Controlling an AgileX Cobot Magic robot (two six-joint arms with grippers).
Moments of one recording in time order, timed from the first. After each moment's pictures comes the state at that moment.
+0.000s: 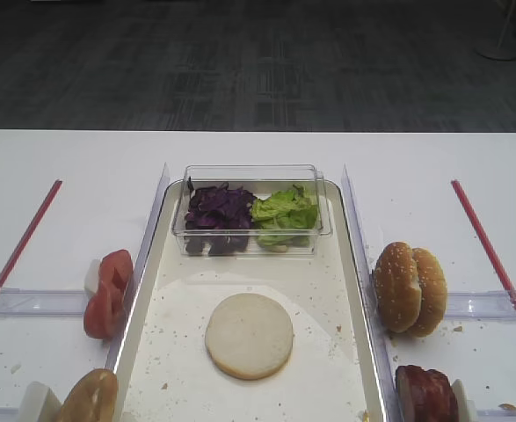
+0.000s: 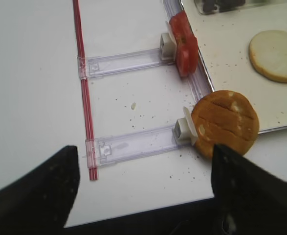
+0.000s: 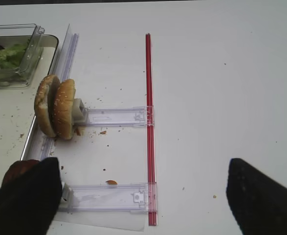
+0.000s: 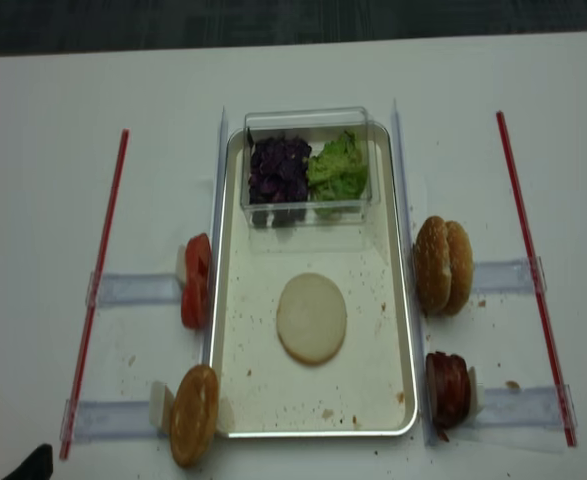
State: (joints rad) left arm -0.08 0.09 -0.52 -0.05 1.23 0.01; right arm -0.01 -0.02 -0.48 0.05 1.13 0.00
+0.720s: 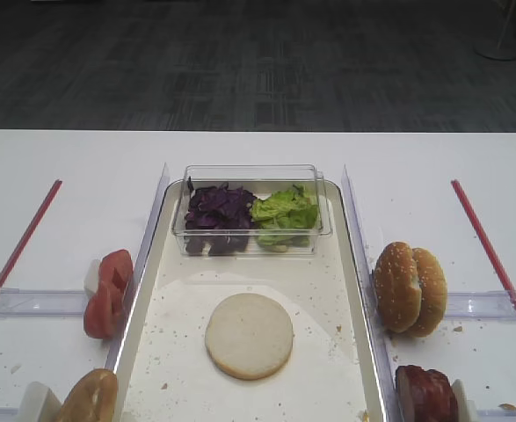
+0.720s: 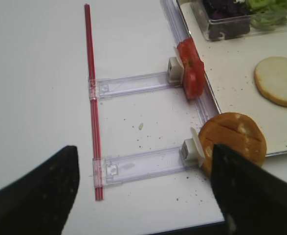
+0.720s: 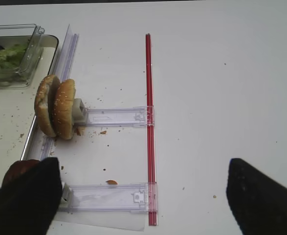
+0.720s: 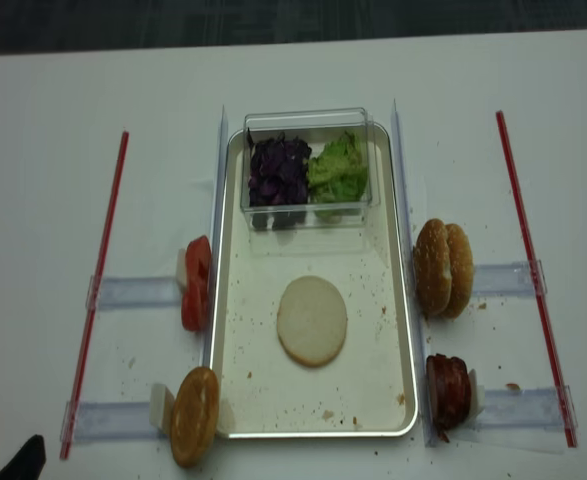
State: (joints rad) left arm -0.08 0.00 -0.49 -0.03 1.19 -0.01; right arm -0.01 -0.02 -0.48 0.05 1.13 0.00
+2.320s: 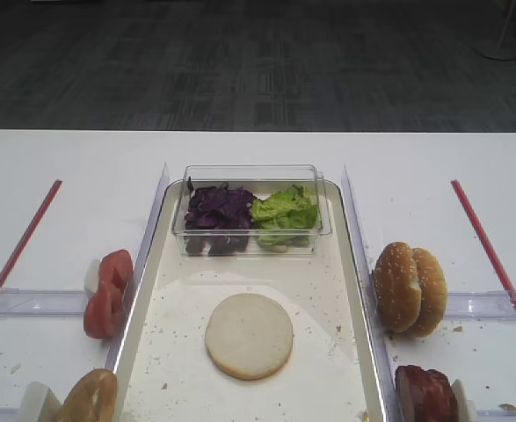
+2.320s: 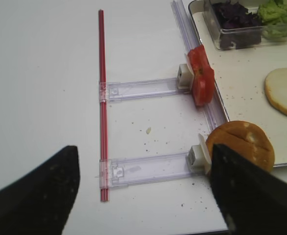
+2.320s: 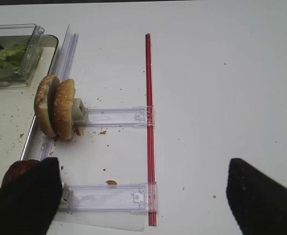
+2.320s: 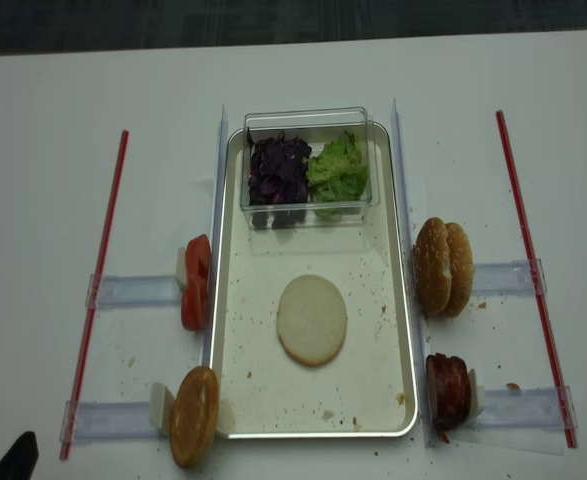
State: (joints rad) left arm -0.03 -0.02 -0.49 -0.03 1.19 -0.02; right arm -0.01 -0.02 -0.48 0.05 1.13 0.00
